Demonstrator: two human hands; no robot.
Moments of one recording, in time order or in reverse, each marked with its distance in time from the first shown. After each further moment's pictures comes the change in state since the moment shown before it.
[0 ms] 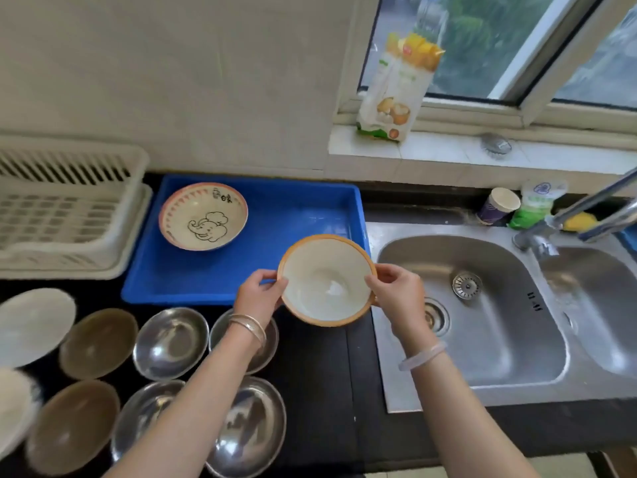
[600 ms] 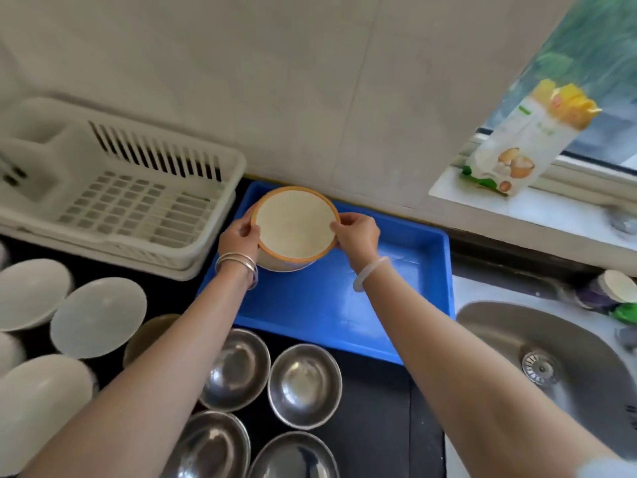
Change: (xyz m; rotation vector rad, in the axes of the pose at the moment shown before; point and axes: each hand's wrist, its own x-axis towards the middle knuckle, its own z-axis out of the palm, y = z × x) left_hand 0.154 0.044 -0.132 -0.055 0.398 0.085; right_hand 0.092 -0.114 0.234 -0.056 -0.266 -0.075
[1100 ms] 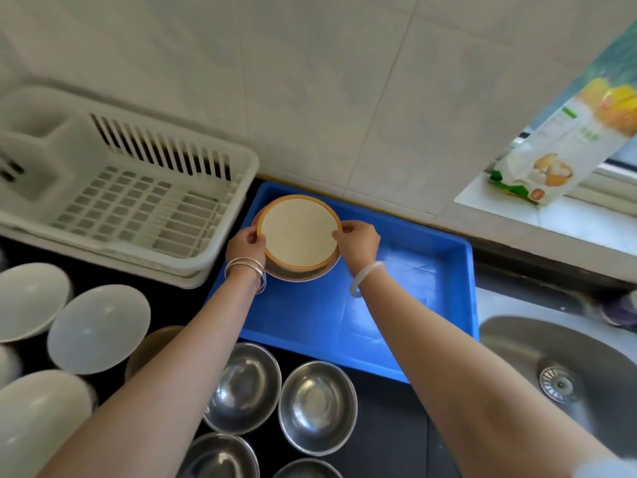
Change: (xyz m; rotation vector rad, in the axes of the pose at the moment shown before) left_hand 0.042 -0.028 0.006 0.090 0.017 -0.064; right_hand 0.030 0.016 0.040 -0.142 0.015 0.021
